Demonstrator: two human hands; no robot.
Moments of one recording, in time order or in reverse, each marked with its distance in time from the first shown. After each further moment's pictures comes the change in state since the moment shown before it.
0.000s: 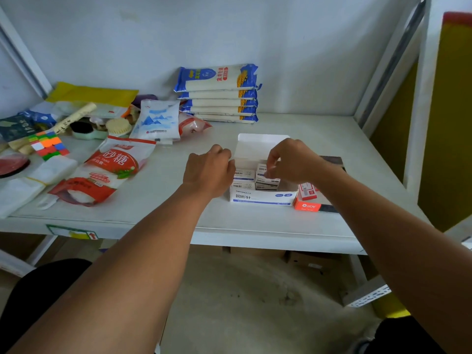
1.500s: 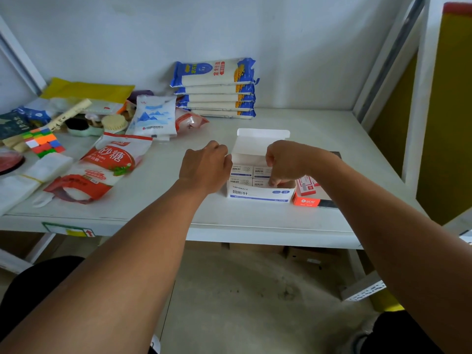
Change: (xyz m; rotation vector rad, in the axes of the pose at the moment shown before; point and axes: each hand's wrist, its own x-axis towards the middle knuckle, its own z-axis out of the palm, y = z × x) left_hand 0.001 -0.002 0.003 -0.032 0.029 0.008; right_hand 0.000 -0.006 -0.005 -0.109 -0.252 0.046
